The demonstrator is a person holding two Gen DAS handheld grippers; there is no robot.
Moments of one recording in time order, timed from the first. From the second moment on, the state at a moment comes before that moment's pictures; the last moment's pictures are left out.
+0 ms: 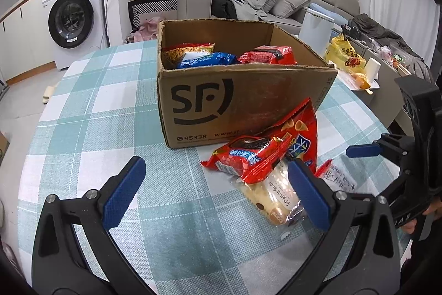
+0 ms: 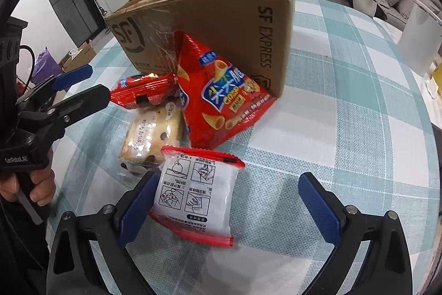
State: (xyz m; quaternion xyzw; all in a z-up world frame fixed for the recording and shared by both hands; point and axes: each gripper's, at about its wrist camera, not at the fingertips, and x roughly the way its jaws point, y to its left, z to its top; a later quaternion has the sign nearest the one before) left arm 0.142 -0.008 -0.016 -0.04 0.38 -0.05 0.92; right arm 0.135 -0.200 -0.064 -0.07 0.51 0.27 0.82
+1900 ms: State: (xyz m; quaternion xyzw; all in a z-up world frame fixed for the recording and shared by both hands) left arm 0.173 -0.088 -0.066 -0.02 0.47 -0.05 0.88; right arm 0.138 -0.226 -0.047 -0.06 0.47 0.25 0.84
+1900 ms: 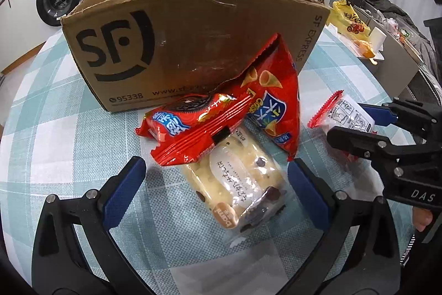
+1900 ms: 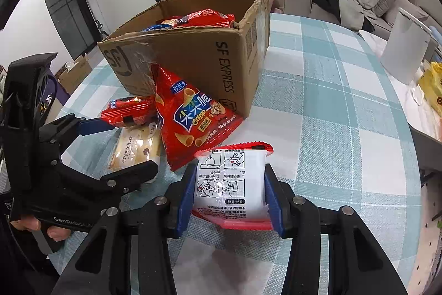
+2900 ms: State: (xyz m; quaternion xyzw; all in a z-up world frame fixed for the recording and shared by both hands) left arm 0.153 -0.090 -0.070 0.02 0.46 -0.08 0.89; right arm 0.133 -0.222 -0.040 -0.06 0.45 0.26 0.85
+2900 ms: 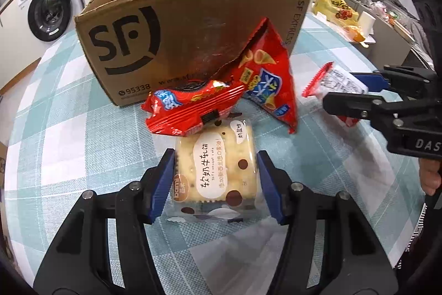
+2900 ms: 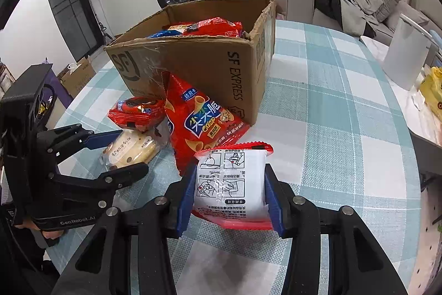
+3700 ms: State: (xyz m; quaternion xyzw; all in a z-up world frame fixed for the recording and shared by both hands) left arm 0.099 -0.107 -0.011 0.03 0.39 -0.15 0.91; right arm 0.121 -0.224 -0.011 -0.03 0.41 0.28 0.87
